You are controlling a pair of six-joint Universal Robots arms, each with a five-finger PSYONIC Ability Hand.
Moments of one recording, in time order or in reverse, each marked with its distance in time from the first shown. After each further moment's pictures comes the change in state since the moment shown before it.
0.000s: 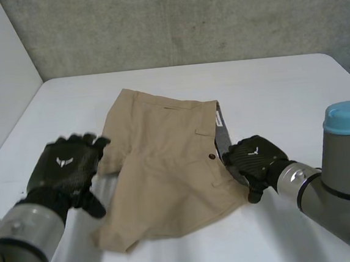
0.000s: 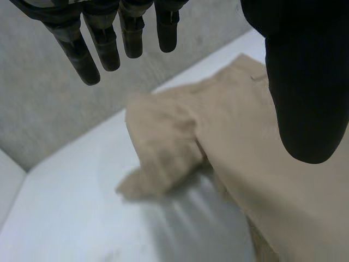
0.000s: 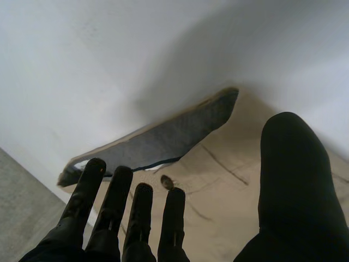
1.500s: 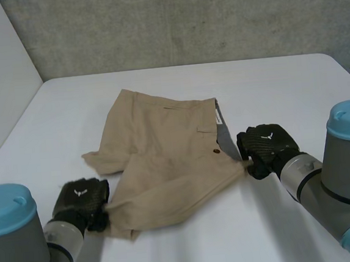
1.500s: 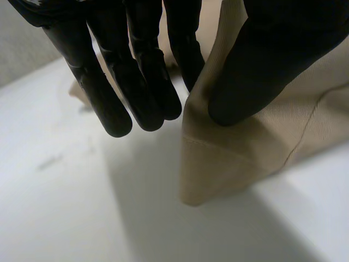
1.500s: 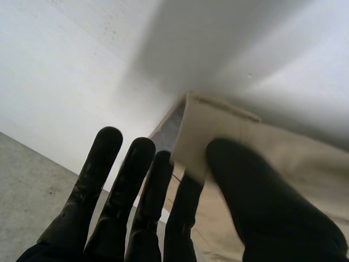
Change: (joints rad) left arm 0.109 -0.282 -0.151 0.252 0.068 -0.041; right arm 0.019 -0.038 0.019 -0.104 0.158 0.275; left_hand 0.964 0.993 0.974 0.987 0.920; right_hand 0.576 0.747 0.748 0.755 0.748
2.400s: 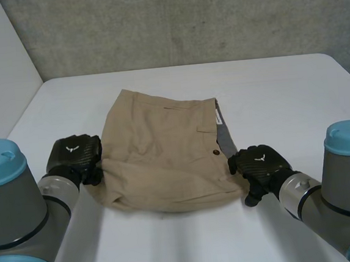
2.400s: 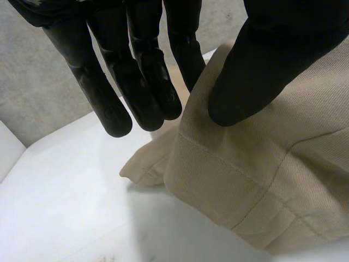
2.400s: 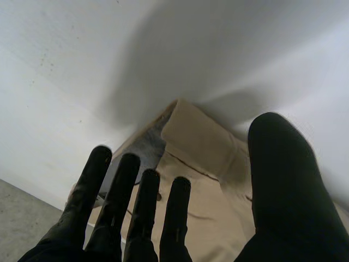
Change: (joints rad) left arm 0.031 -0.035 0.222 -0.007 0.001 -0.002; right arm -0.042 0.067 0.081 -0.048 -0.143 -0.076; left_hand 0.000 0.003 0.004 0.004 0.000; right_hand -0.415 -0.553 -0.566 -0.577 -0.554
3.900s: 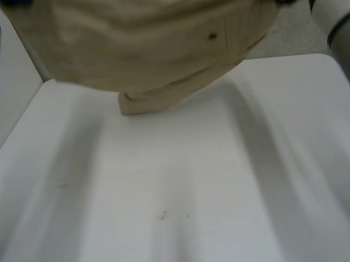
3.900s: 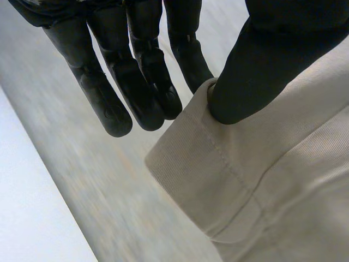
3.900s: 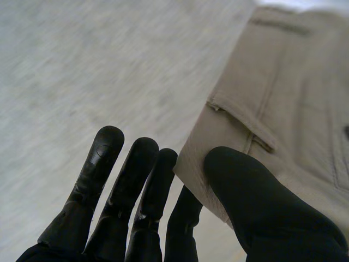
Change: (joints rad) left arm 0.004 0.209 0.495 0.022 0.005 0.175; right arm 0.051 -0.207 -0.672 0.127 0.248 -0.107; left_hand 0.000 0.004 0.005 0.005 0.000; right_hand 0.446 0.576 0.590 0.602 0.574
